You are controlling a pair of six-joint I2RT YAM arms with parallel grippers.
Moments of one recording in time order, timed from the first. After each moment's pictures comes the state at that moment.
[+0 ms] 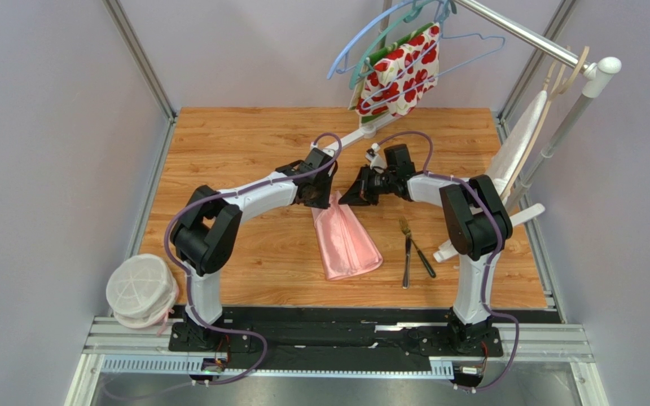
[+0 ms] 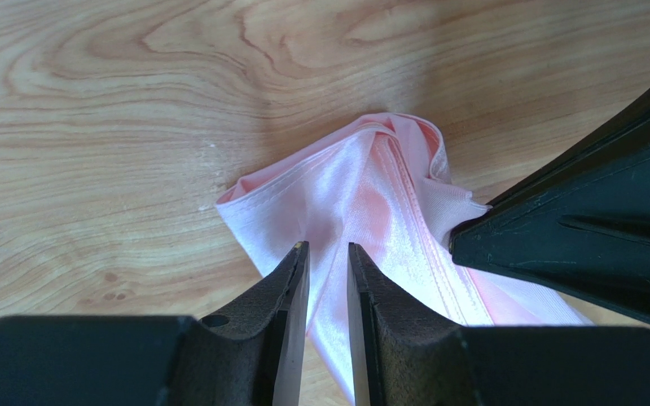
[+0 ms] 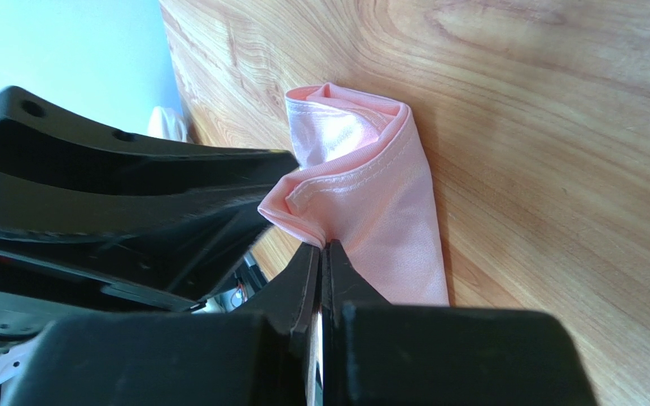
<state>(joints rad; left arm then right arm) -0.66 1.91 1.35 -0.41 -0.11 -0.42 0.34 2.01 1.19 0.04 -0.82 0.76</state>
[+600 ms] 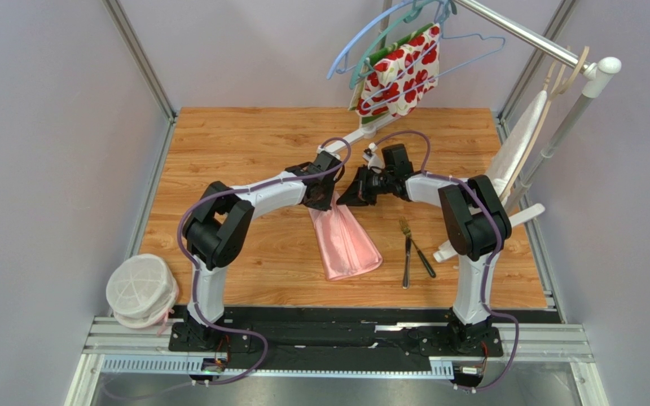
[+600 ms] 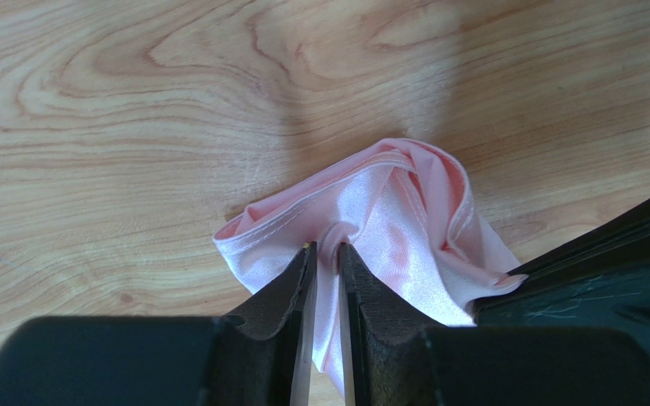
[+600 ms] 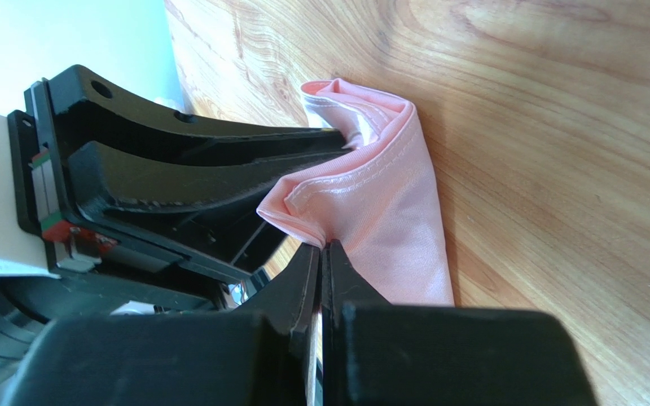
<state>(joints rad) -0.69 2.00 1.41 -0.44 -0.20 -0.36 0.35 2.01 1.19 0.04 -0.83 0.75</state>
